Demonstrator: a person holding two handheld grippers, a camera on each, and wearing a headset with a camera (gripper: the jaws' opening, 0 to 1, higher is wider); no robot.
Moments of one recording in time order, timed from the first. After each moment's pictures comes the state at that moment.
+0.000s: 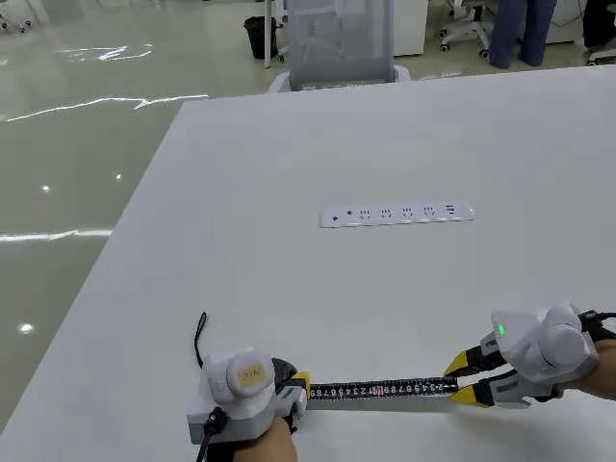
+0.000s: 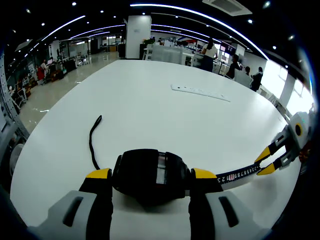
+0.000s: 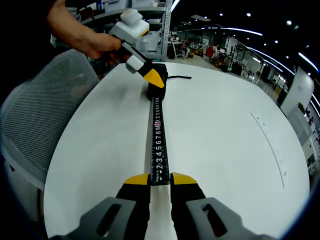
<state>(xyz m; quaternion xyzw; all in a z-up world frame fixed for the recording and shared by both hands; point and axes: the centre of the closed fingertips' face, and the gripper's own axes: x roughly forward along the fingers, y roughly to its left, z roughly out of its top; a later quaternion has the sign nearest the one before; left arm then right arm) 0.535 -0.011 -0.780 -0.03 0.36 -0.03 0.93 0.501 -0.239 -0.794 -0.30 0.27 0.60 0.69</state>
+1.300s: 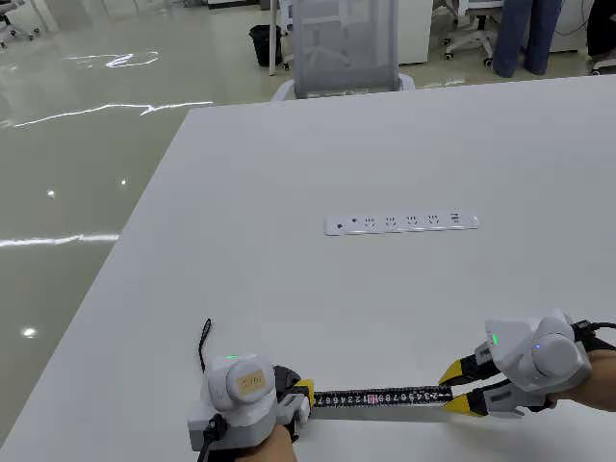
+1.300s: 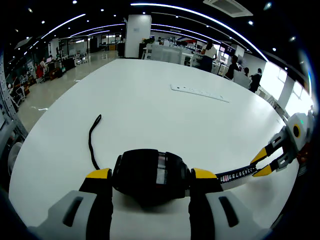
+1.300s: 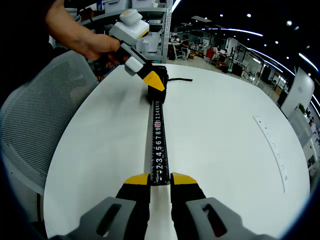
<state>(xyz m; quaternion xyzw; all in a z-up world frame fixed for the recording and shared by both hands) 0.534 -0.010 -0.780 -0.04 0.36 -0.03 0.93 0.502 -0.225 -0.793 -0.30 0.27 0.60 0.69</state>
